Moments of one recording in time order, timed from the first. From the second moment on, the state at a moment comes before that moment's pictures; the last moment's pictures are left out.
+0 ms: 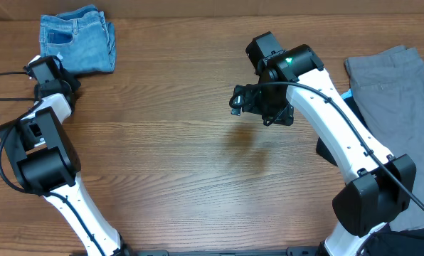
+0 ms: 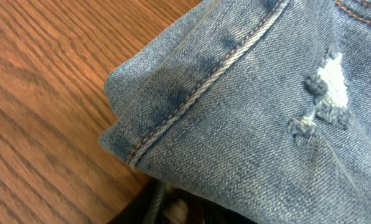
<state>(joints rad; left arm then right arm) 0.39 2.28 1.44 0.11 -0.16 -0.38 0.44 1.87 1.77 -1.34 -0.14 0.59</state>
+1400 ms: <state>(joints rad) 0.43 1.83 1.44 -0.31 0.03 -0.37 0.42 1.87 1.85 -1.41 -0.10 0.55</state>
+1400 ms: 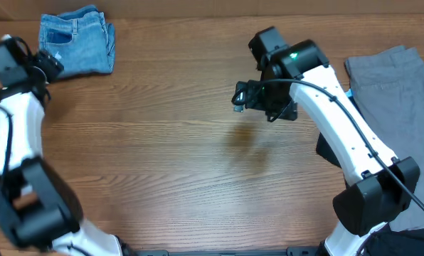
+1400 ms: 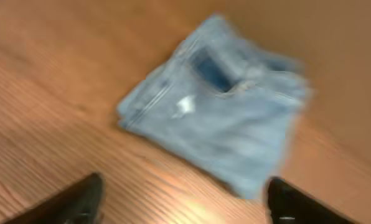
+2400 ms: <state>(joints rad) 0.43 0.95 1.45 -1.19 0.55 -0.25 0.43 1.04 1.88 -1.61 0.19 0.58</state>
